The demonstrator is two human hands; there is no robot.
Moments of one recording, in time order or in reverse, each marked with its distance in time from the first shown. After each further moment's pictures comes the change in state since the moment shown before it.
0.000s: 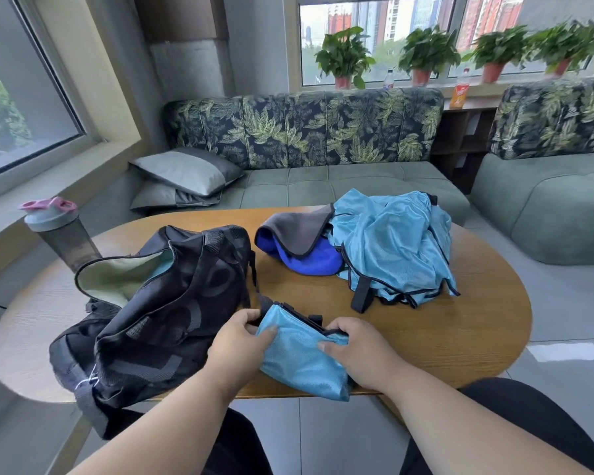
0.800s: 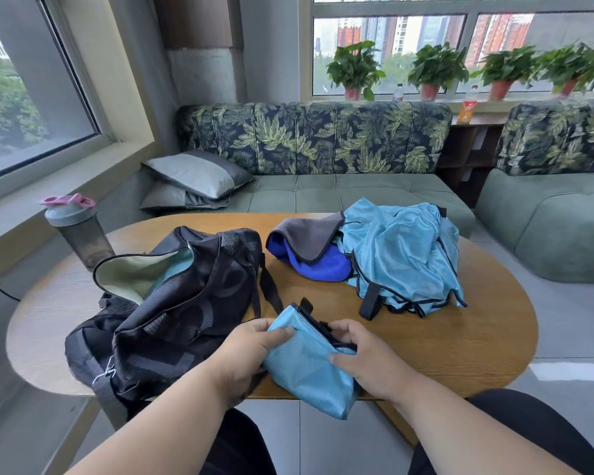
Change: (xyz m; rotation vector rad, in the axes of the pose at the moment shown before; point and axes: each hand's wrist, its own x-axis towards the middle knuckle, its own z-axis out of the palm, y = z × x) left_hand -0.010 0.008 -0.015 -0.513 -0.375 -0.125; right_hand -0.017 -0.015 -0.002 0.253 -0.141 0.020
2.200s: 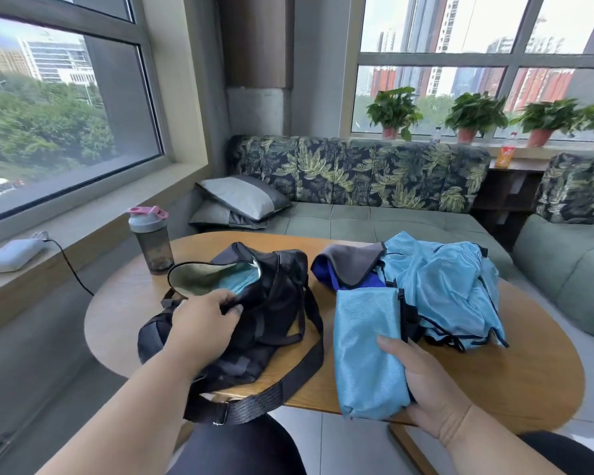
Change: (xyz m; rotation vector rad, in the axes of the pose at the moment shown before) left_hand -0.070 0.064 -0.125 0.977 0.667 0.347; right_hand -0.054 -0.096 0.022 0.863 0.056 0.111
